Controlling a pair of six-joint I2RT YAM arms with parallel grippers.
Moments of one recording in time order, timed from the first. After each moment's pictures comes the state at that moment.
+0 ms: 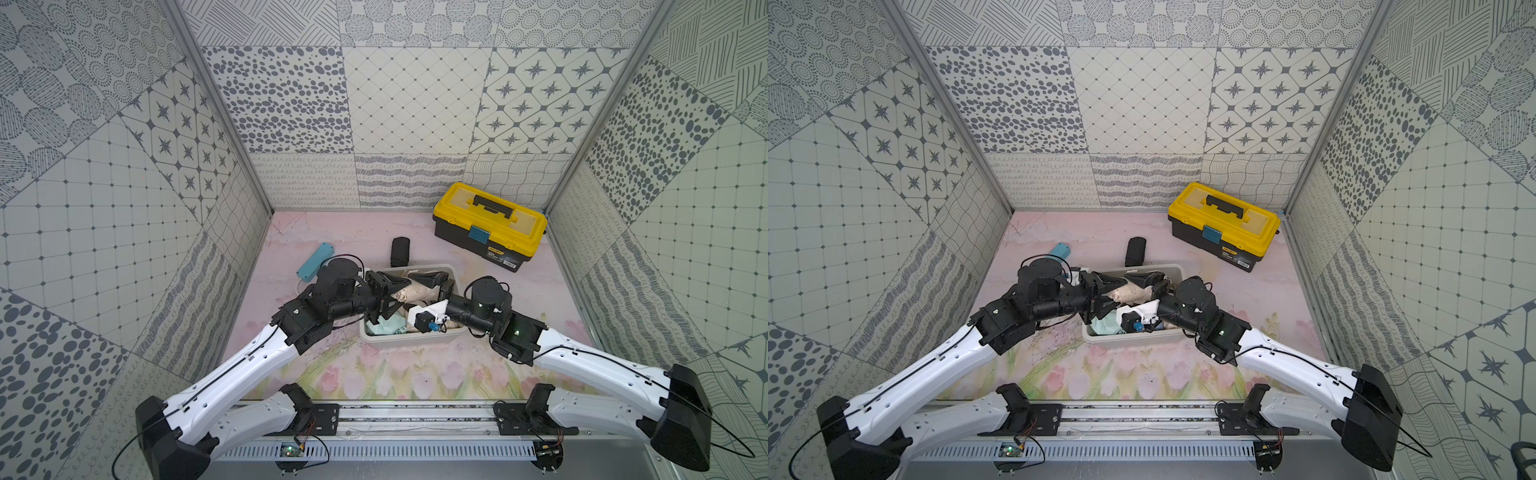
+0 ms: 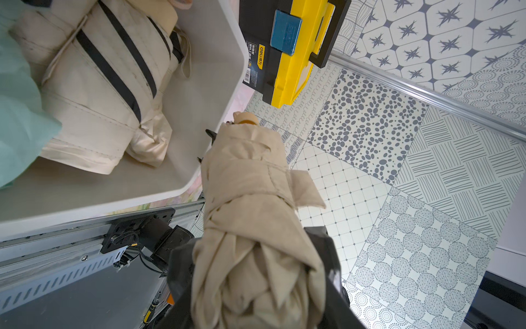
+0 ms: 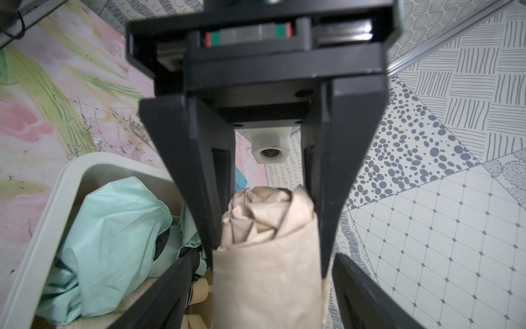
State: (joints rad) left arm -0.69 1.02 0.97 -0.32 0.35 -1.75; right arm 0.94 1.06 0.75 0.18 -0.13 -0.97
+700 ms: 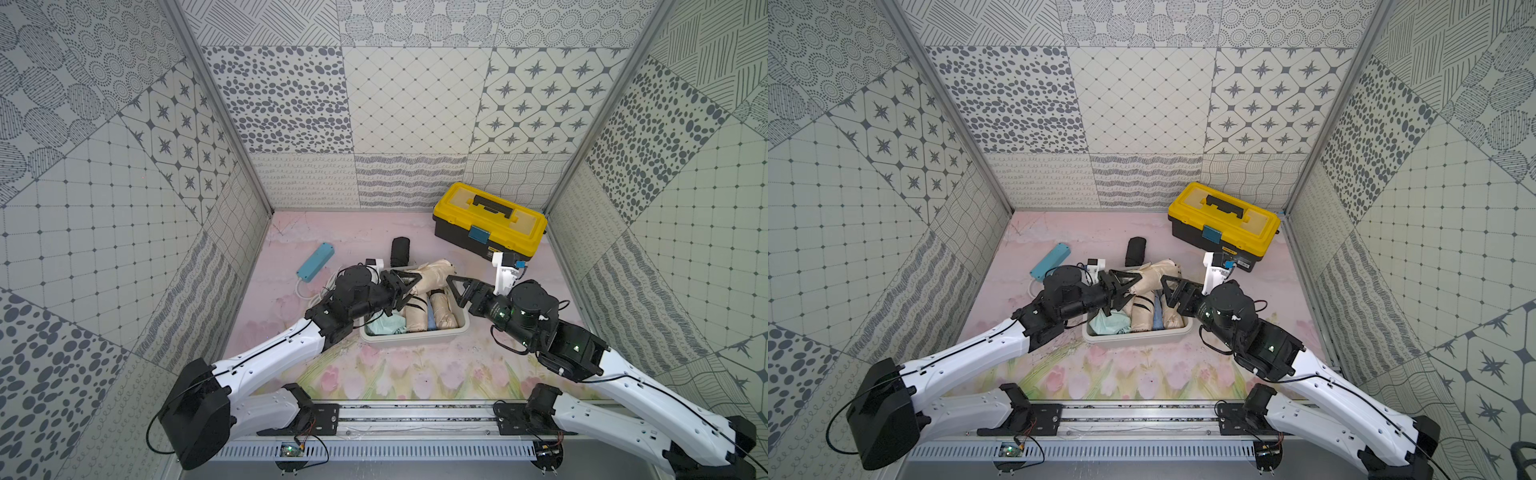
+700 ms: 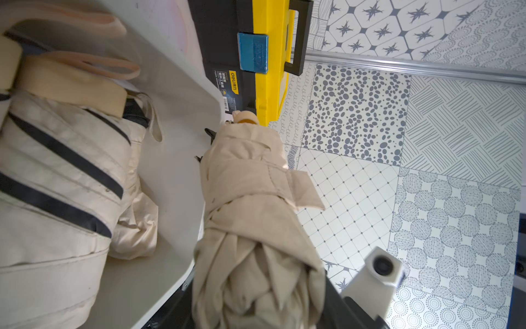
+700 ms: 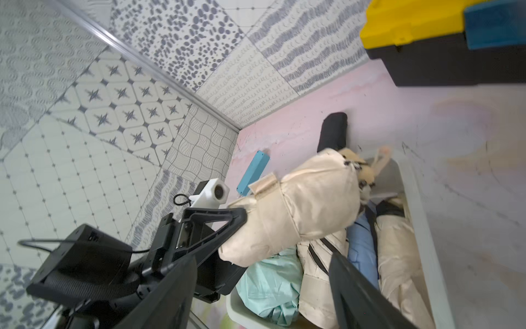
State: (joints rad) left arm -0.69 1.19 0.76 0.23 0.31 -1.53; right arm 0.88 0.79 0.79 -0.27 0.26 1.06
